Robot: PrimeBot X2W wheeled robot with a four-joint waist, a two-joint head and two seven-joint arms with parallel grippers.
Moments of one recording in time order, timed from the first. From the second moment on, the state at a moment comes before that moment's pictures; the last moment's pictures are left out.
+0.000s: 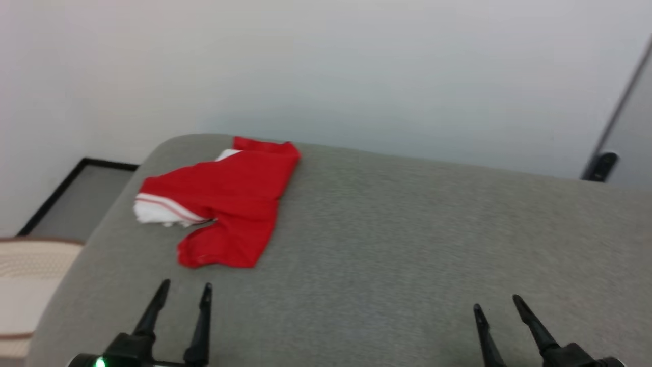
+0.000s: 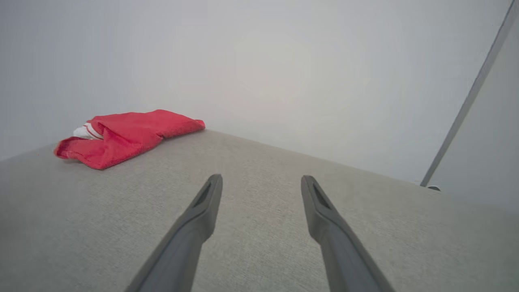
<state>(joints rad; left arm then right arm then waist) 0.08 0.16 0.00 0.09 -0.10 -0.13 -0.26 0.12 -0.05 0.08 0.11 -0.01 0.13 -0.26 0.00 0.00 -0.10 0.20</state>
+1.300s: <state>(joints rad) -0.92 0.52 -0.27 0.40 -0.75 -0.13 0.27 -0.05 -0.12 0.05 -0.08 -0.13 0.13 -0.21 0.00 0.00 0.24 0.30</state>
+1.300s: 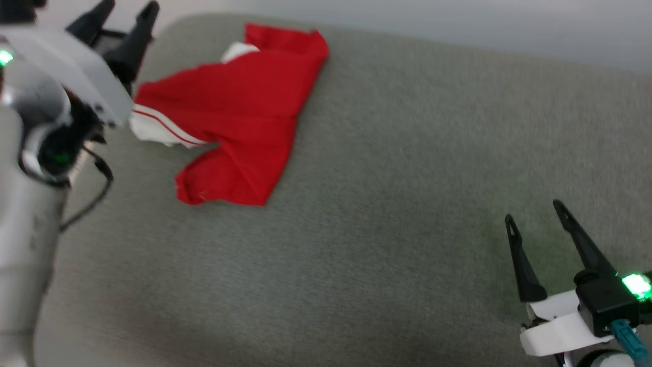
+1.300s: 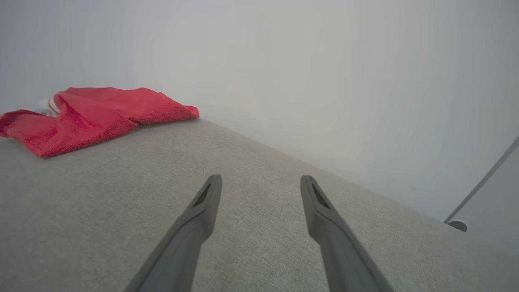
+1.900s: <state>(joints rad) -1.27 0.57 -0.47 0.89 -0.85 -0.11 0.85 -0.09 -0.17 0.06 -0.27 -0.11 0.13 -0.11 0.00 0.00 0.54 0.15</state>
